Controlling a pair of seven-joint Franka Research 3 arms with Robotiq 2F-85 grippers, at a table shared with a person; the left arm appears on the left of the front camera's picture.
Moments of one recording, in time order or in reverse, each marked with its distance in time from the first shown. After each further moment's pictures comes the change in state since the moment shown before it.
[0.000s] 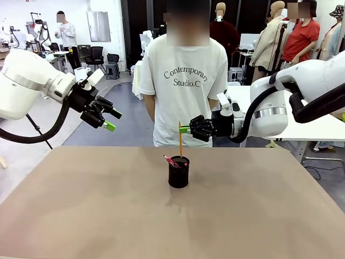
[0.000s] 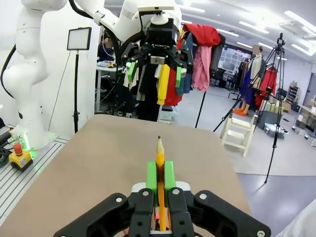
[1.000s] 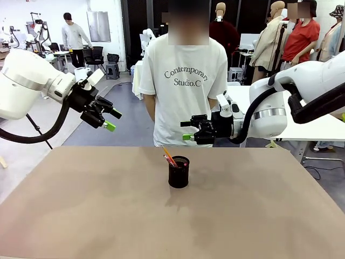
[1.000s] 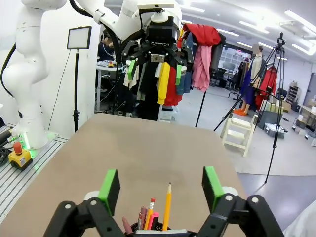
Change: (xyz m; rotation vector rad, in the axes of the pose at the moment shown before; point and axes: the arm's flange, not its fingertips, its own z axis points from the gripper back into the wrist) left arm 0.000 0.000 0.000 0.000 0.000 0.000; right arm -0.003 0.000 0.000 0.001 0.000 0.001
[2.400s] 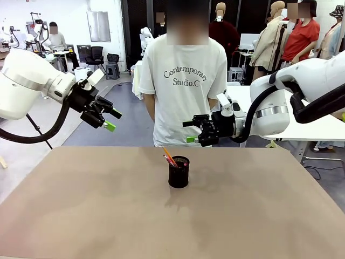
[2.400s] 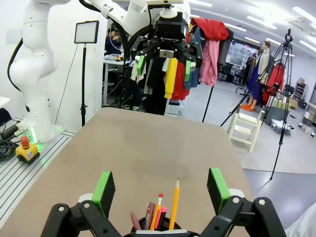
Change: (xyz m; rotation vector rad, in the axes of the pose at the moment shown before) left arm 0.000 0.000 0.000 0.000 0.000 0.000; right arm 0.005 0.003 0.004 0.038 0.035 -0.002
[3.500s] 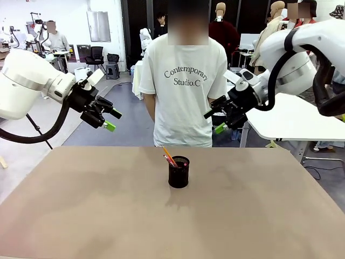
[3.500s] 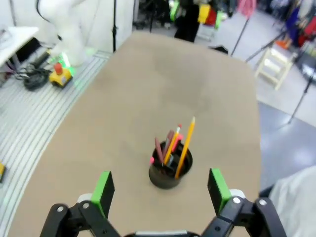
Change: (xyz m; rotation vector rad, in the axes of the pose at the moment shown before) left arm 0.000 0.000 0.000 0.000 0.000 0.000; right arm 0.102 -0.019 0.073 0.164 0.493 0.032
